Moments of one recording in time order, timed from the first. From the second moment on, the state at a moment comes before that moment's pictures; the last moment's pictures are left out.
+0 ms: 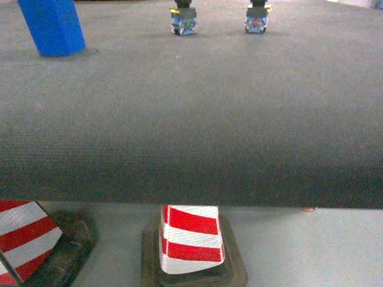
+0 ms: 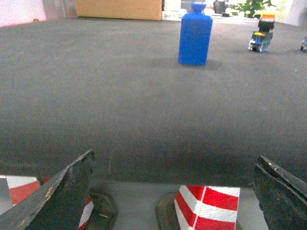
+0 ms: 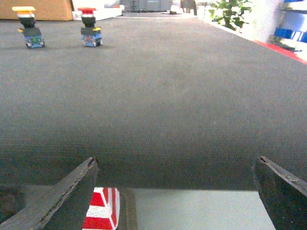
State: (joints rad) left arm 0.00 0.01 0.01 0.00 0.00 -0.01; right arm 0.00 0.00 0.01 -0.01 0.00 0.00
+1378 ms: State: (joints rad) left arm -0.28 0.48 0.21 -0.06 -0.38 -0.13; right arm 0.00 0.00 0.01 0.00 0.00 0.00
